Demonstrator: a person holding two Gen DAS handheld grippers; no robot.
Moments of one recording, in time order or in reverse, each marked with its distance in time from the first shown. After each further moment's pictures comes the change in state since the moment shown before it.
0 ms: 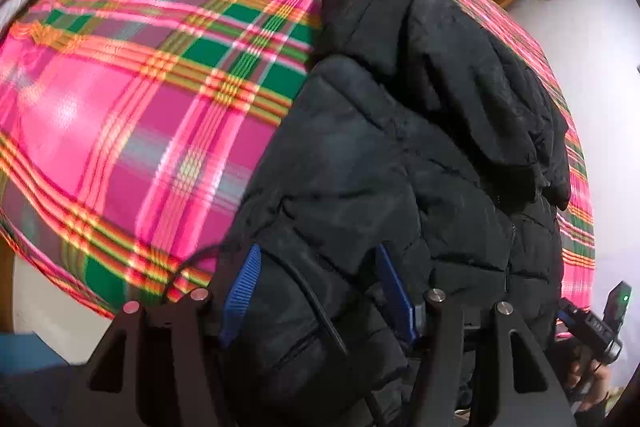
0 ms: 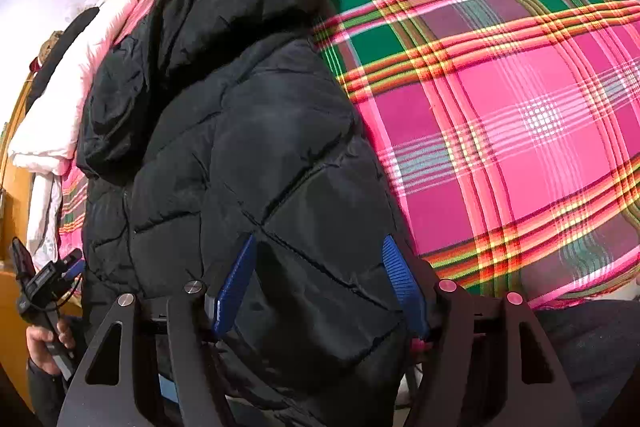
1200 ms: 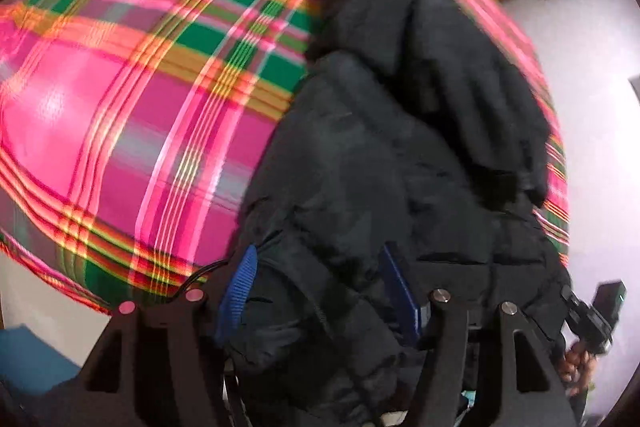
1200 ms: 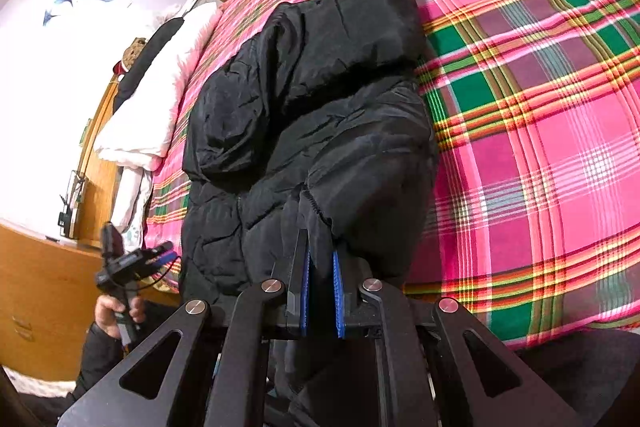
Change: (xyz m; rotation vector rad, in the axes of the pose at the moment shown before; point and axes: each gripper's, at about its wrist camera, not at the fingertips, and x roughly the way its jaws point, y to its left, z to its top) left arm -0.005 0.018 0.017 -0.036 0.116 -0.072; right arm -0.054 0.005 0.017 -0.052 -0.027 0.349
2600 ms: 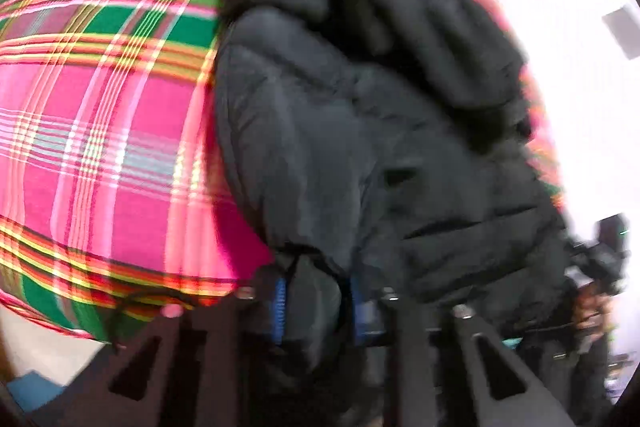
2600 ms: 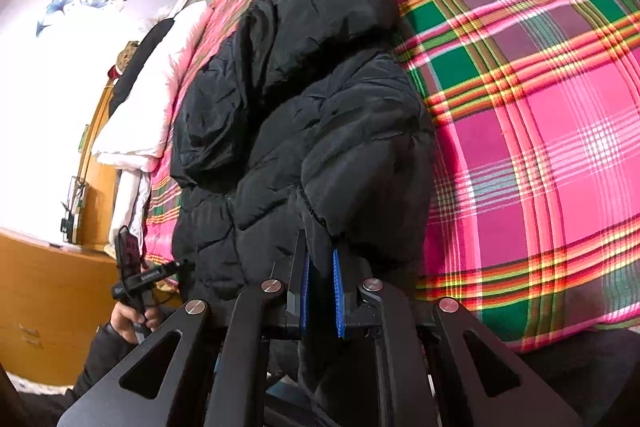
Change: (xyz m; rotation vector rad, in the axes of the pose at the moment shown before) left arm 0.029 -0.039 -0.043 0.191 0.039 -0.135; right arm 0.007 -0.014 -0.002 0.032 0.019 0.034
